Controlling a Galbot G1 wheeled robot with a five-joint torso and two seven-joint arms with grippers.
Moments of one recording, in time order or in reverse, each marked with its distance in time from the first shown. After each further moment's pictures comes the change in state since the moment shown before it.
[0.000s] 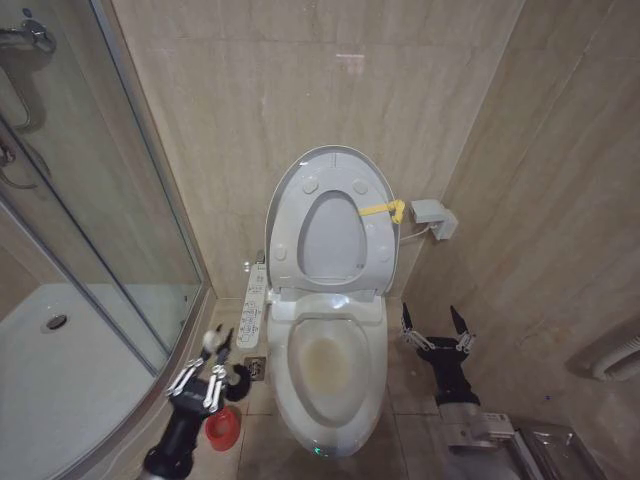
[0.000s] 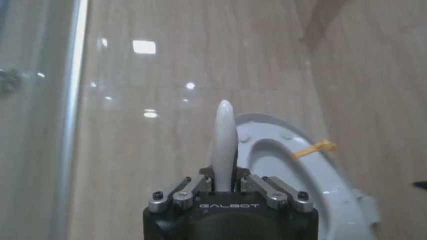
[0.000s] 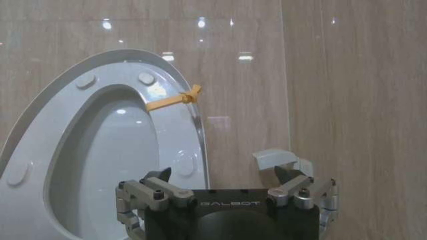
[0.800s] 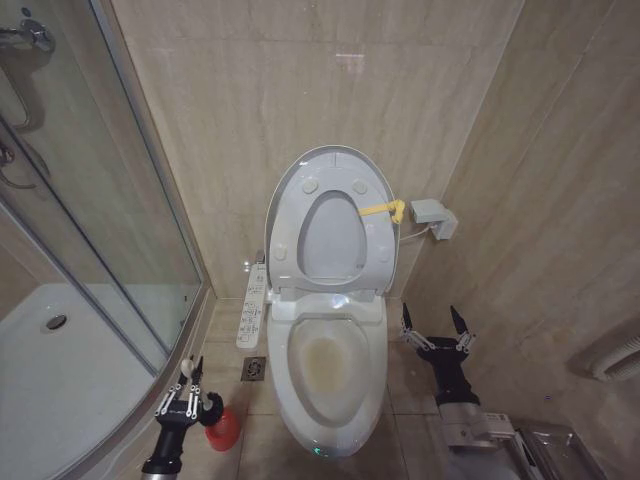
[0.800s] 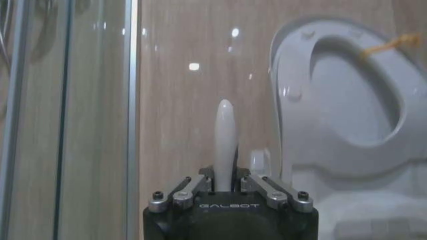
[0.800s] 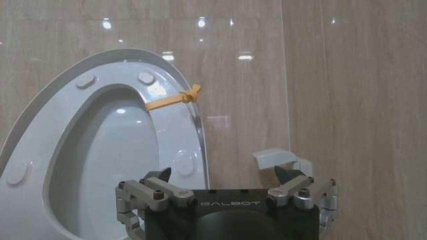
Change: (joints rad) left arm -0.263 -0.007 0.067 0.593 -0.098 -0.139 -0.037; right arm 0.000 0.000 0.000 0.000 0.000 0.000 0.000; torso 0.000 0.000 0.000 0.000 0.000
